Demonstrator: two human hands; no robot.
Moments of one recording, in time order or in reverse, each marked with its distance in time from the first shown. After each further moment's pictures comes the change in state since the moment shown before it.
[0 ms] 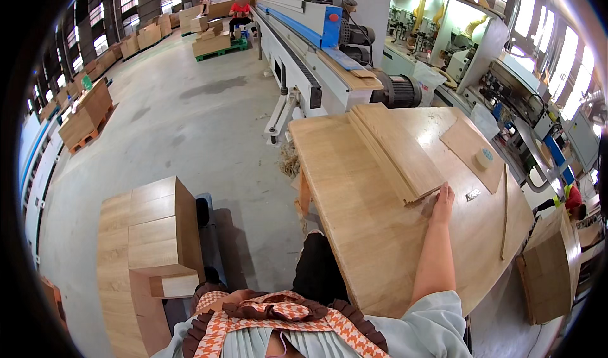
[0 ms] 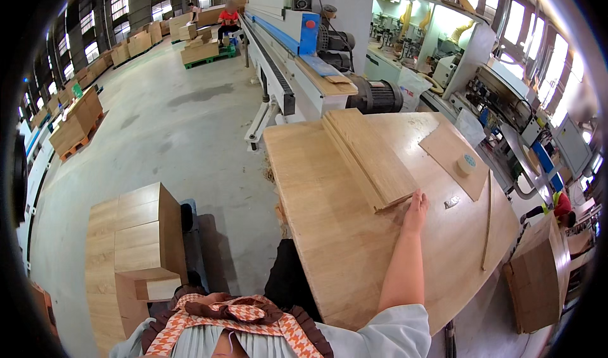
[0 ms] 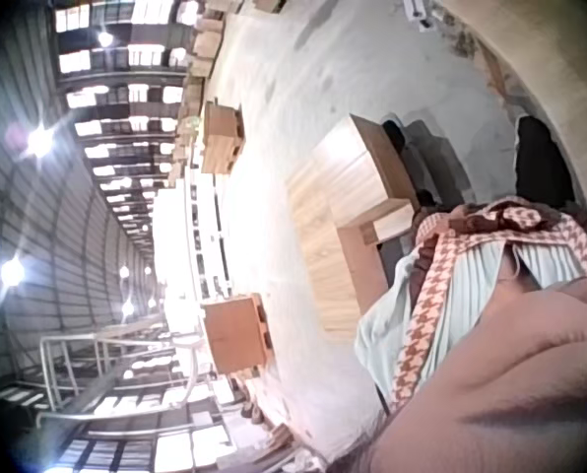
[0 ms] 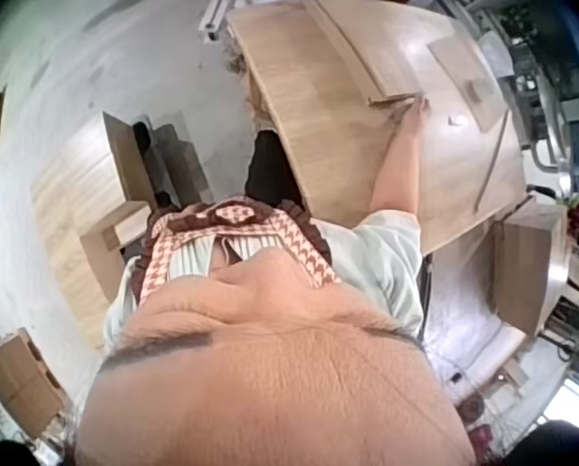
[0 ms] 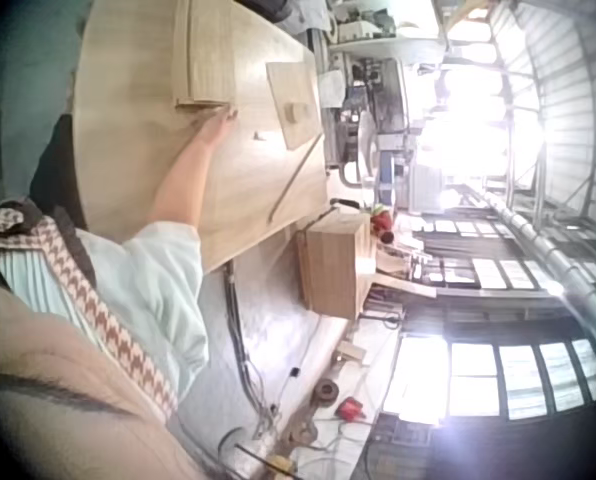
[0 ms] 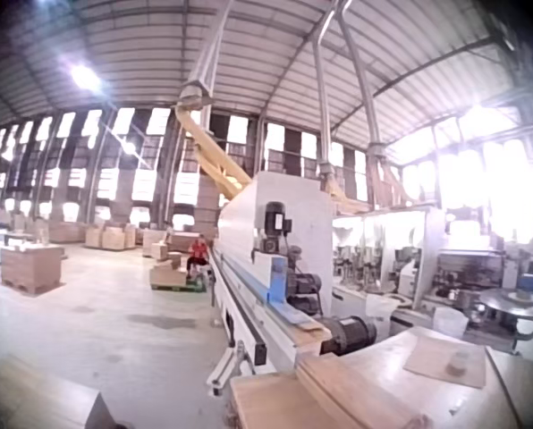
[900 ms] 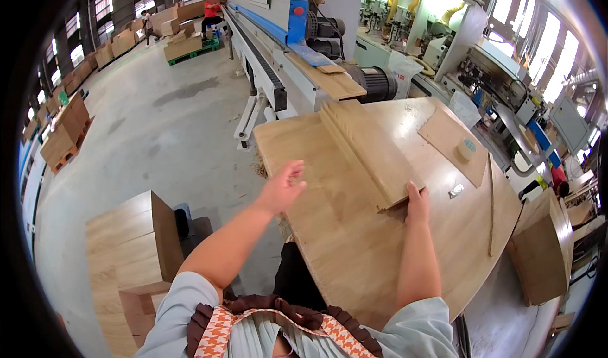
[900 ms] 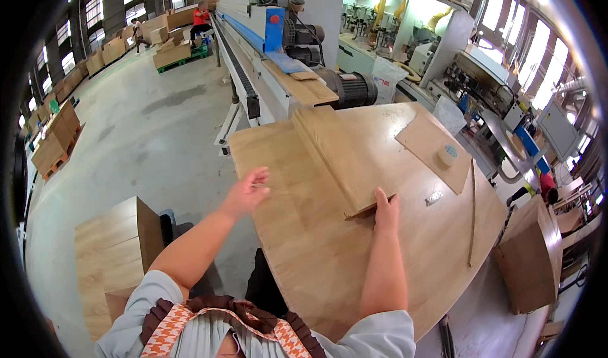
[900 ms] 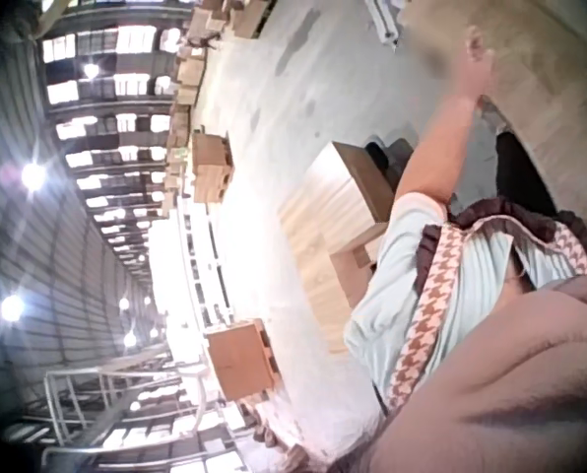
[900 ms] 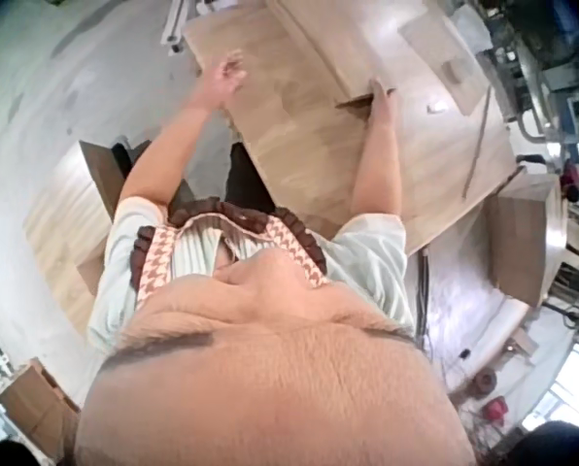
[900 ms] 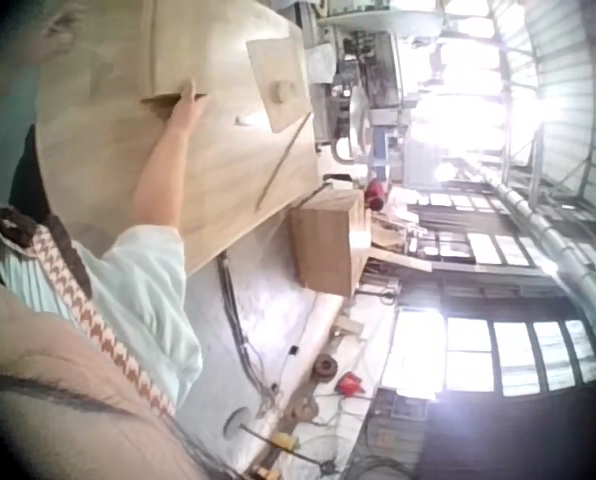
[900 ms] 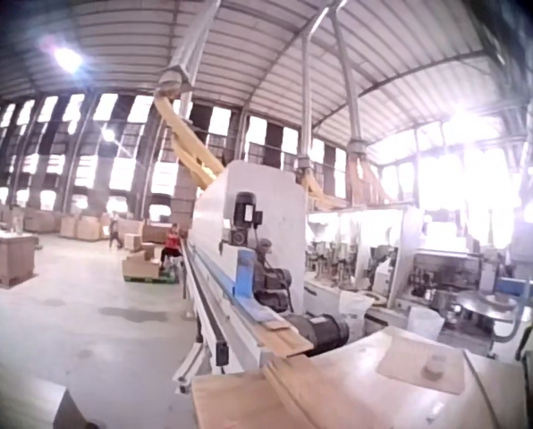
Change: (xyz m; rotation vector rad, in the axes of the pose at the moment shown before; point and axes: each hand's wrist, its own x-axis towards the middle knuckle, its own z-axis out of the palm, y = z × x) left_hand -0.020 0.376 -0.253 -0.437 0.808 0.990; right_hand -0.020 -0.042 0.019 0.083 -0.103 0.147
